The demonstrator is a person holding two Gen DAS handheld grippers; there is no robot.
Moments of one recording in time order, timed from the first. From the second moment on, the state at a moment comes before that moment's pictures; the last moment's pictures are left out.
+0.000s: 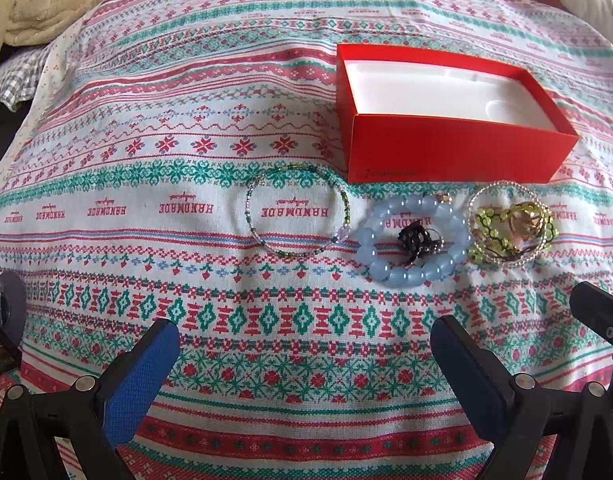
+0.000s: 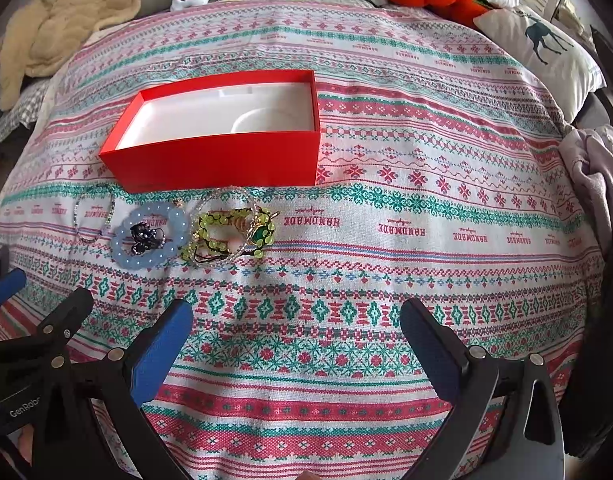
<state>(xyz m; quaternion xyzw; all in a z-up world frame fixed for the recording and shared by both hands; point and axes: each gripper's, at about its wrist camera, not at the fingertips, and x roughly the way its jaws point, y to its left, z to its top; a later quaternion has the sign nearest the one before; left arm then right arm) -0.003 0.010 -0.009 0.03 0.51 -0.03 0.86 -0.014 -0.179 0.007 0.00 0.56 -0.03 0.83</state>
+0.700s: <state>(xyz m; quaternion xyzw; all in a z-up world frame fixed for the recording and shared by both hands) -0.003 0.011 -0.004 0.03 0.51 -0.03 0.86 -0.012 -0.181 0.005 0.00 0.56 -0.03 0.83</state>
